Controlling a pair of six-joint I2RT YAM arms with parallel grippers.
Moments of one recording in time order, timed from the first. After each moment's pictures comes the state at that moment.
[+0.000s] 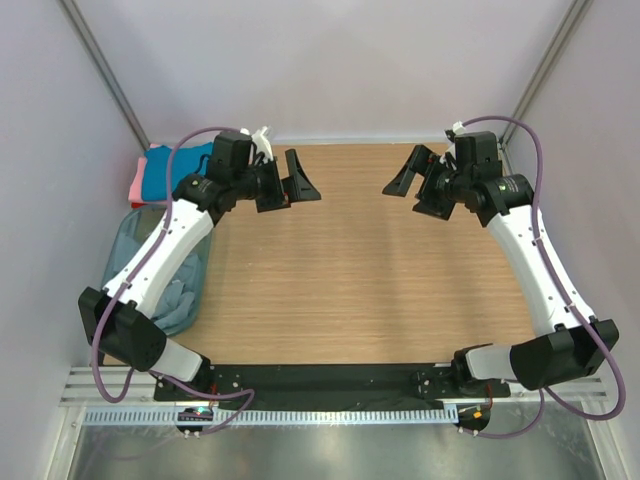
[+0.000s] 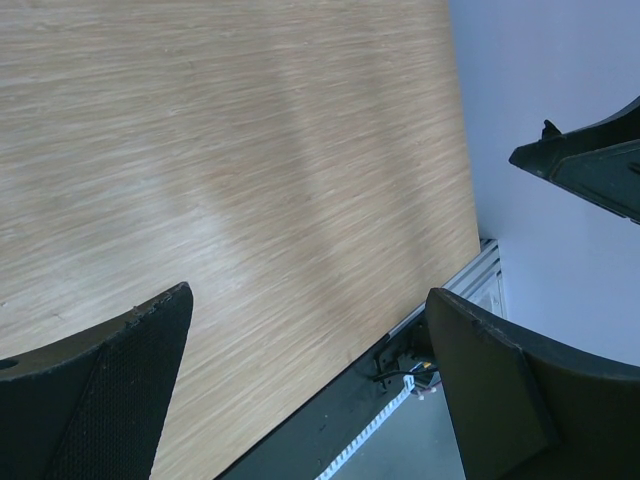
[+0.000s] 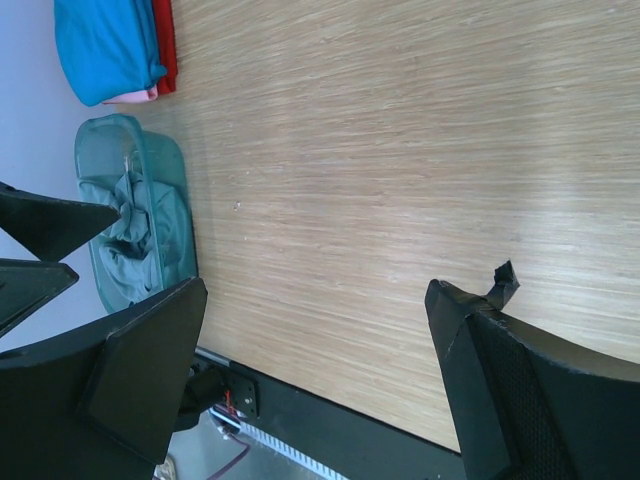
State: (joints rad) left arm -0.42 1.47 1.48 -0.62 0.43 -0.60; right arm 0.21 1.33 1.46 -0.84 -0.30 0.64
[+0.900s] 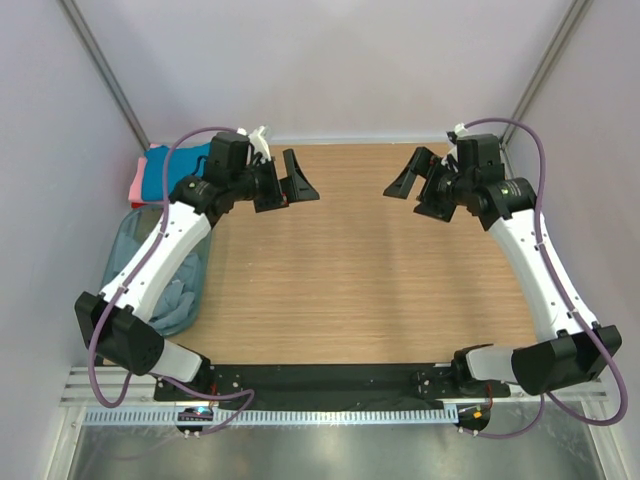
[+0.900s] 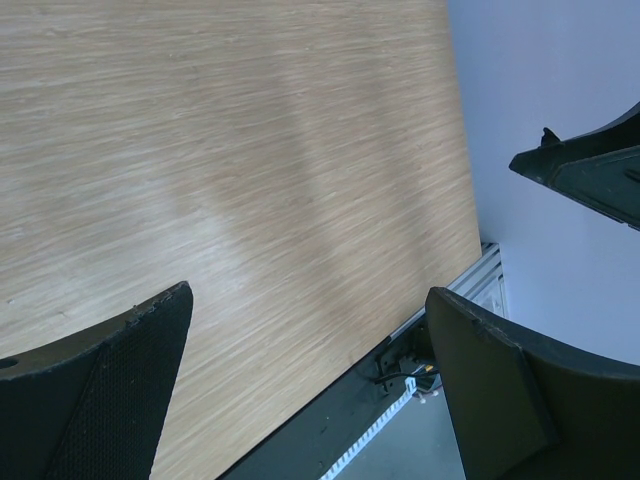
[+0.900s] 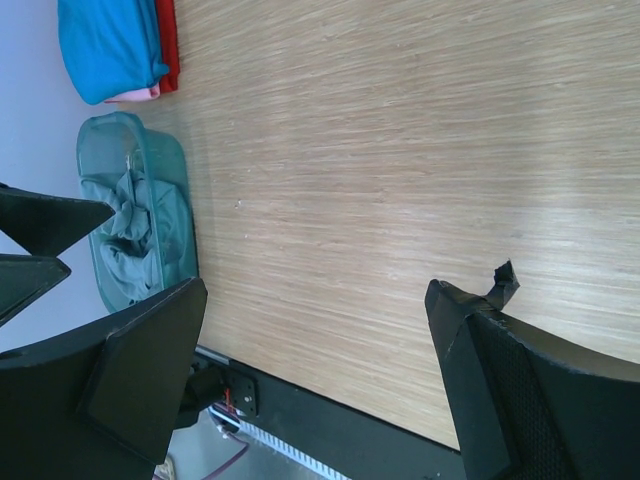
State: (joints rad) left arm -0.42 1.45 1.47 -0.62 0.41 -0.60; right arm 0.21 1.30 1.44 -0.84 -0.30 0.64
